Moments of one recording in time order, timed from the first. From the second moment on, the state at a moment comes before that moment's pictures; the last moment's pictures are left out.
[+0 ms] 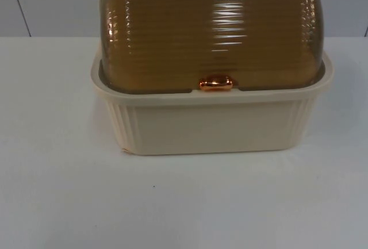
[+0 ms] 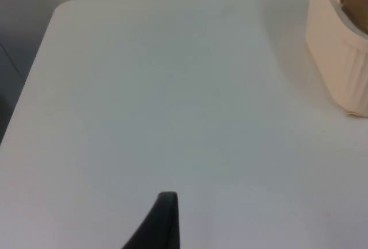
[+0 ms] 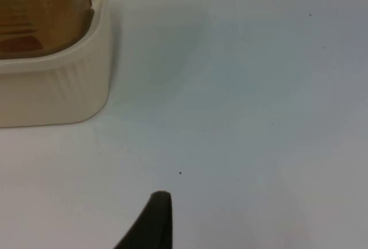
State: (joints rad) right arm 0.02 0.00 -0.52 -0.05 1.09 0.03; left arm 0.01 0.00 -0.50 0.00 1.07 0.06
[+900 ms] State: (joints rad) right arm 0.02 0.00 -0.52 -0.05 1.09 0.03; left arm 0.03 0.00 -0.50 0.00 1.07 0.06
